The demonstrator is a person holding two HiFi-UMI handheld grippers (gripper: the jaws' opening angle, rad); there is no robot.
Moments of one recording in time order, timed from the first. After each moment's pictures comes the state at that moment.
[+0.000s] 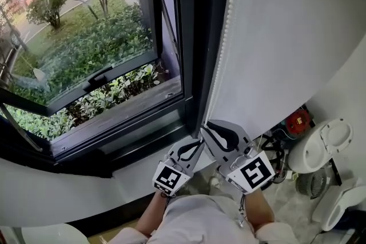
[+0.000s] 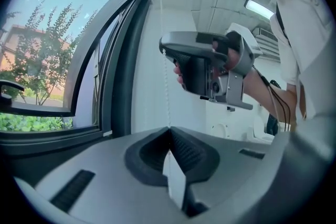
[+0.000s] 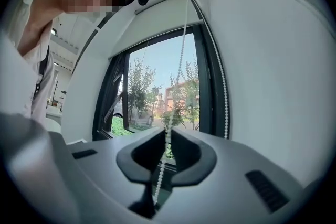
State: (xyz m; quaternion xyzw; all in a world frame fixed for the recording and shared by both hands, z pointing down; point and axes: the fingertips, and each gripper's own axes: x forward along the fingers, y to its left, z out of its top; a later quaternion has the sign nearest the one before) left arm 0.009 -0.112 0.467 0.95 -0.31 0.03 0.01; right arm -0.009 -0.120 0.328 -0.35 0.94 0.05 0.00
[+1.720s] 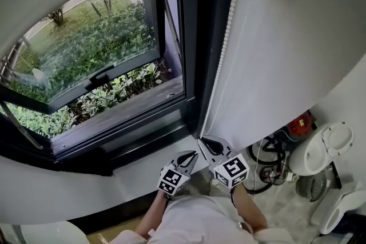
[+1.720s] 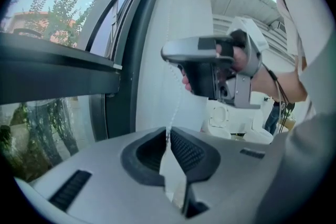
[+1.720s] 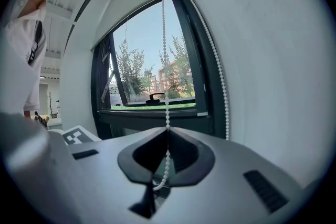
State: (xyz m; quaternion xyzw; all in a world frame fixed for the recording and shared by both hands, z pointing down) left arm -0.006 -0.098 0.620 0.93 -0.33 0.12 0.11; right arm -0.008 -0.135 0.506 -0.36 0.93 -0.09 -0.07
